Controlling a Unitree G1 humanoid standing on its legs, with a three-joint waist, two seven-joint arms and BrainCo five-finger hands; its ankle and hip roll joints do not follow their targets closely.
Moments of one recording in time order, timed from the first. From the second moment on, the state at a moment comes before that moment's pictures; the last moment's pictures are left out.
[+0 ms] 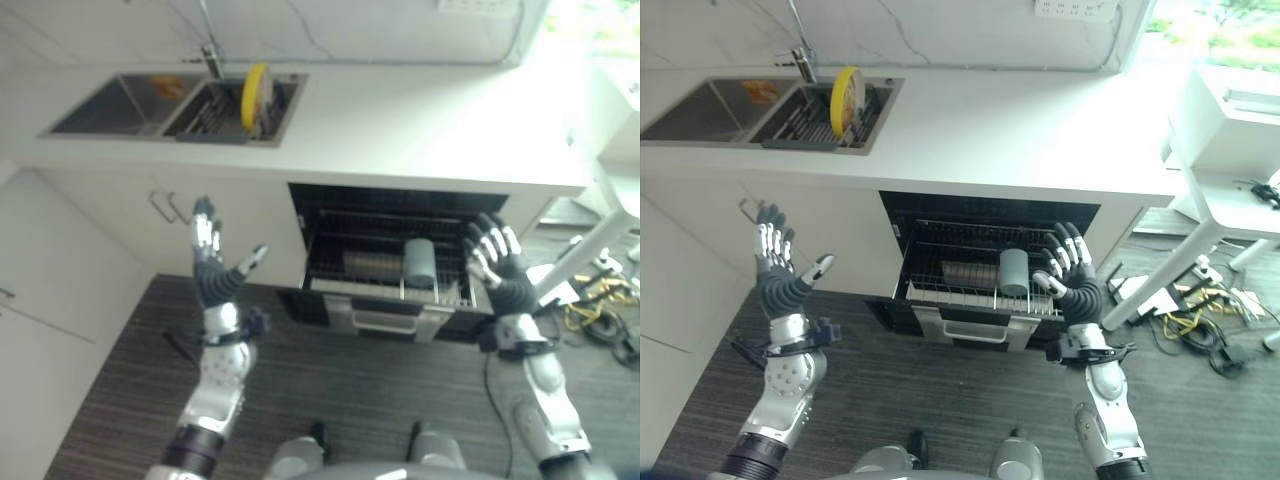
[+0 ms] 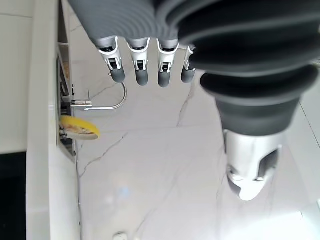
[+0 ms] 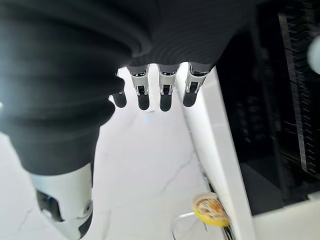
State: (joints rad) left arm 0.00 0.36 -0.12 0.10 -0.09 -0.65 0.57; right arm 0.07 -0.34 0.15 -0.06 0.61 -0.36 0.08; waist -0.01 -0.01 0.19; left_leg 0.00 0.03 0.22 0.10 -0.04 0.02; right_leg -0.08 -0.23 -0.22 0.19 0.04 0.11
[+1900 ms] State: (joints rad) left arm 0.00 0.42 -0.19 0.27 -0.41 -0.23 -0.08; right arm 0.09 -0.29 0.07 0.14 0.65 -0.31 0.16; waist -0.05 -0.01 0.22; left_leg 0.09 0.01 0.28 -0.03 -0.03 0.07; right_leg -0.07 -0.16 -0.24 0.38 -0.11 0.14
